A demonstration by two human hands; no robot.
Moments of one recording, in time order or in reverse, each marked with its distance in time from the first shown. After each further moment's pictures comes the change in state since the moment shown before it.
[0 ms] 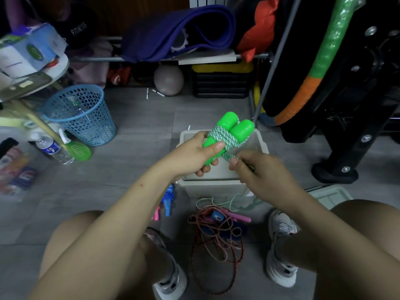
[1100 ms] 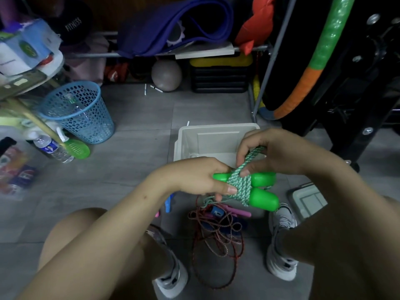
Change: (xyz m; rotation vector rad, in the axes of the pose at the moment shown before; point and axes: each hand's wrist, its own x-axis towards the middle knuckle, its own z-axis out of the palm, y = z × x) left_hand -0.021 0.010 0.015 0.522 -0.466 0.083; right_hand 0.030 0.003 -0.052 0.007 -0.422 -0.243
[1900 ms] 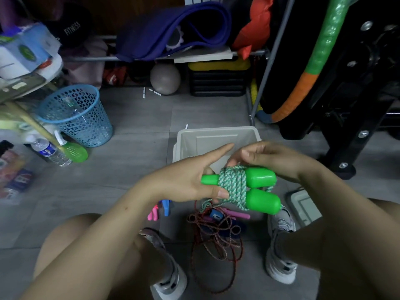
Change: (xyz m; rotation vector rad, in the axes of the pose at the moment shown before) left_hand -0.025 -0.008 -0.001 -0.205 0.163 0.103; right_hand 0.002 0.025 0.022 0.723 -0.059 0.161
